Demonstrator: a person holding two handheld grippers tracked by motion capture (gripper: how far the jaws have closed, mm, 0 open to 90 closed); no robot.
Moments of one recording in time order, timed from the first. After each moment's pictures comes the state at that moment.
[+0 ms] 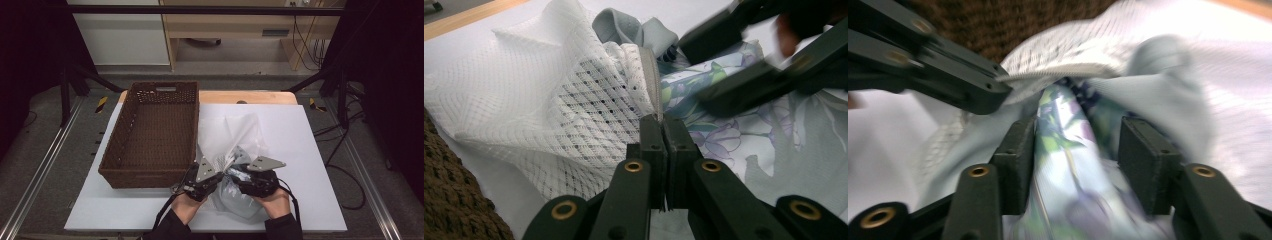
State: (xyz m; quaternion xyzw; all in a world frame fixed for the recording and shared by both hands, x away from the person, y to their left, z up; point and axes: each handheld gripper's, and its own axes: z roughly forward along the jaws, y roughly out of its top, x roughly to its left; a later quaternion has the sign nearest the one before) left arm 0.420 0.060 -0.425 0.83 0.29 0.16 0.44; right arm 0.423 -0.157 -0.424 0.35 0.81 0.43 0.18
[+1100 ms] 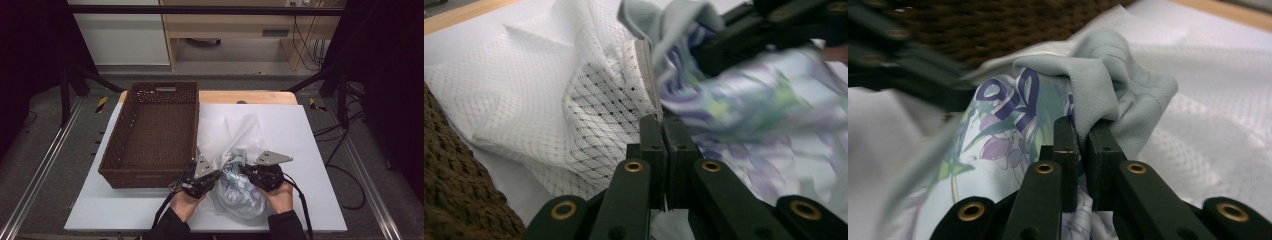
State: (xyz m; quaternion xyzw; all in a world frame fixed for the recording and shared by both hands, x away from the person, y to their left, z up) left arm 0.427 0.066 -0.423 0.83 0.30 0.16 0.44; right arm 0.435 -0.168 -0.426 0.34 0.81 0.45 0.18
